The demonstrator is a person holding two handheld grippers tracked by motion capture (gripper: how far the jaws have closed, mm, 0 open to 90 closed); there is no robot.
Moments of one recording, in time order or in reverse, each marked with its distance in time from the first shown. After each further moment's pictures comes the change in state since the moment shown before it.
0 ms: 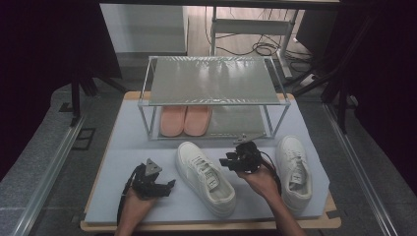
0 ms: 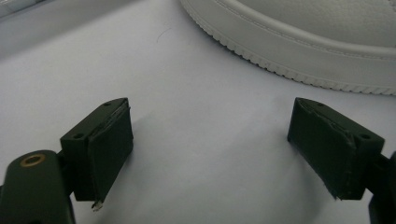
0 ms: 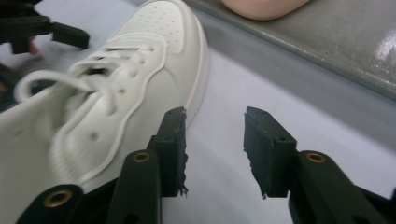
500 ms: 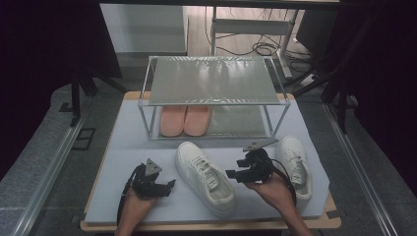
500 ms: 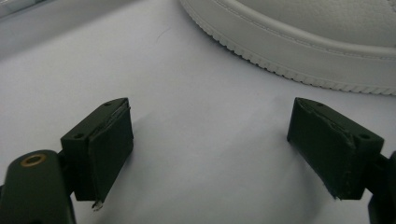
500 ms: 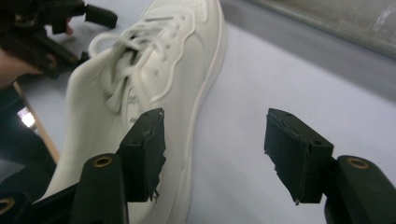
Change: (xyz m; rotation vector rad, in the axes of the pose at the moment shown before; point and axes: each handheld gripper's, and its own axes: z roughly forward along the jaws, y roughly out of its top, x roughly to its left) left arm 0.000 0.000 0.000 -0.001 -0.001 0.002; right arm 0.017 -0.014 -0.042 0.061 0.018 0.026
